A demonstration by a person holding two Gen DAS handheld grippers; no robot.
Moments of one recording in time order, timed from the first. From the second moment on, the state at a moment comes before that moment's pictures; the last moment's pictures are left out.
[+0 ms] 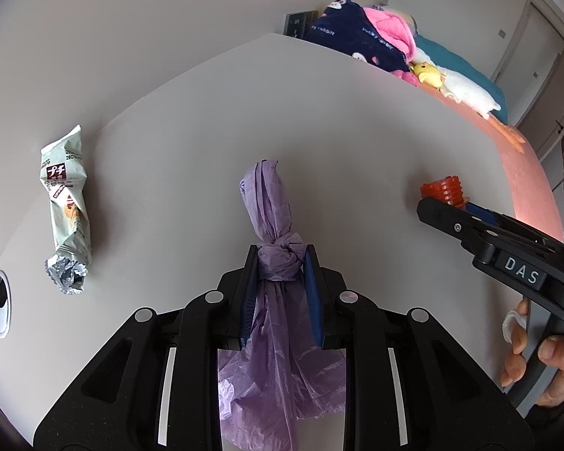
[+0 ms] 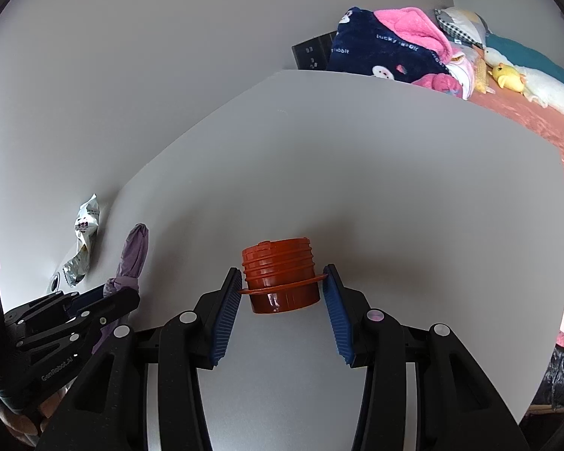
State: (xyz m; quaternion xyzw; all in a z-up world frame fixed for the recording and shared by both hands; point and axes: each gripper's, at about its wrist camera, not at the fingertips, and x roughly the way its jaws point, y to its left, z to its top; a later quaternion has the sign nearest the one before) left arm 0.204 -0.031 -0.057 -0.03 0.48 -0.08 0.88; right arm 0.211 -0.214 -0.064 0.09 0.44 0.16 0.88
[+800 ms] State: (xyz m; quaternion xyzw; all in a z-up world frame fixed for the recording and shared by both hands) left arm 0.158 -0.092 -0.041 -0.01 0.46 -0.12 0.88; right arm 0.123 -0.287 -0.042 0.13 0.42 0.14 0.89
